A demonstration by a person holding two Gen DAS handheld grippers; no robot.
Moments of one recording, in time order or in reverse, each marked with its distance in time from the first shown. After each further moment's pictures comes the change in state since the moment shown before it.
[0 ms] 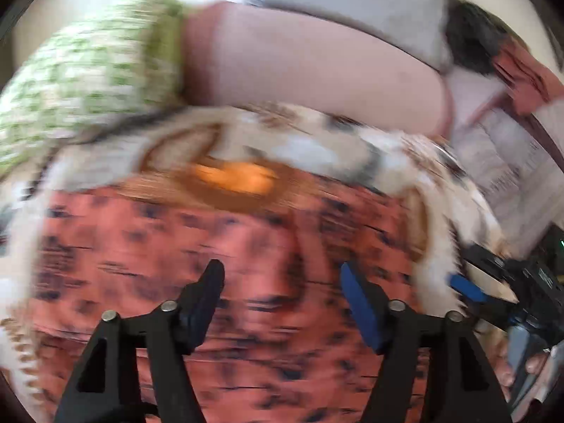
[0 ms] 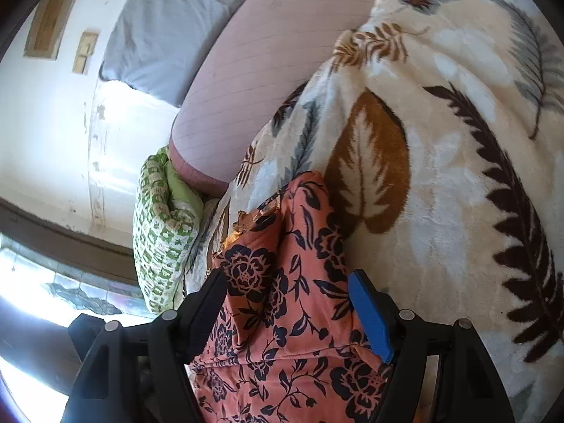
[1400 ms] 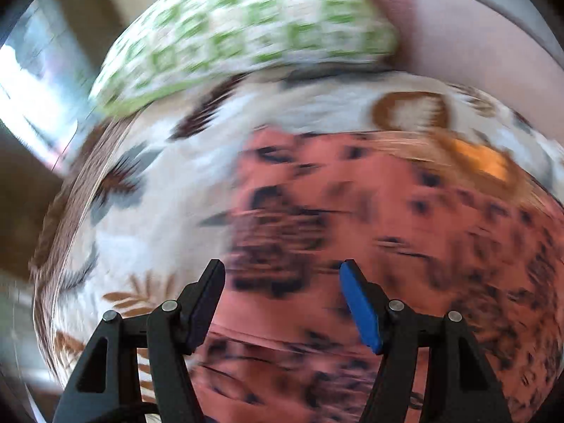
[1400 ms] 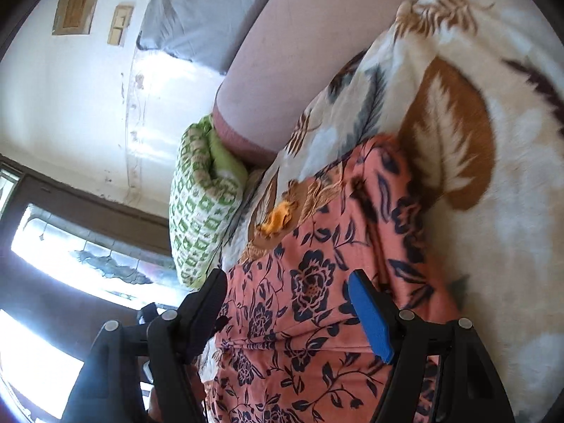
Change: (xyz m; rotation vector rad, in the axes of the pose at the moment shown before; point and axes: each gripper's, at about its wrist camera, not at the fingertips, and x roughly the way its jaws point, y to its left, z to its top) left arm -0.006 0.153 -0.034 -0.159 0.156 0.473; right arm 0.041 0.022 -0.017 -0.064 0.100 0.186
